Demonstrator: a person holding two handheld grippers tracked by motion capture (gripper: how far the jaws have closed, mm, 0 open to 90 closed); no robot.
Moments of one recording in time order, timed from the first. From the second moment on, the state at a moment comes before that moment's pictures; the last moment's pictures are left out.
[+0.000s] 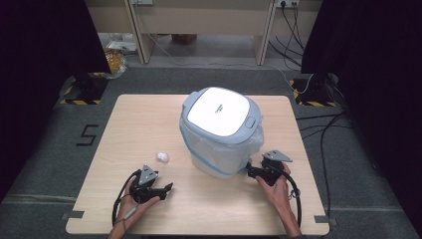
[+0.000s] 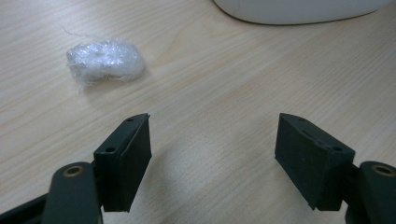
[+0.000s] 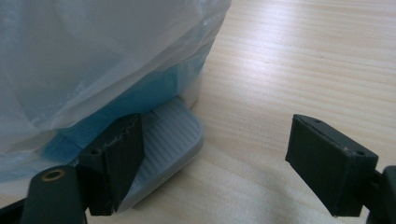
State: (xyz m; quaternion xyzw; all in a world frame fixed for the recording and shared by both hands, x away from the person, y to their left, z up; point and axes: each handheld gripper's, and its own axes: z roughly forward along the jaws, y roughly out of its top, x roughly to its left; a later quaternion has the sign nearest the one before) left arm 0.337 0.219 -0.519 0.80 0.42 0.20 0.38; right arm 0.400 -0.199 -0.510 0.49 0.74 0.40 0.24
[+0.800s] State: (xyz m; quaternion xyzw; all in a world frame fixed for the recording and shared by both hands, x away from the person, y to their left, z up) left arm 0.338 0.235 -0.523 0.80 0.43 0.19 0.37; right arm 0.379 -0.190 -0.513 0.50 0.73 0.39 0.27
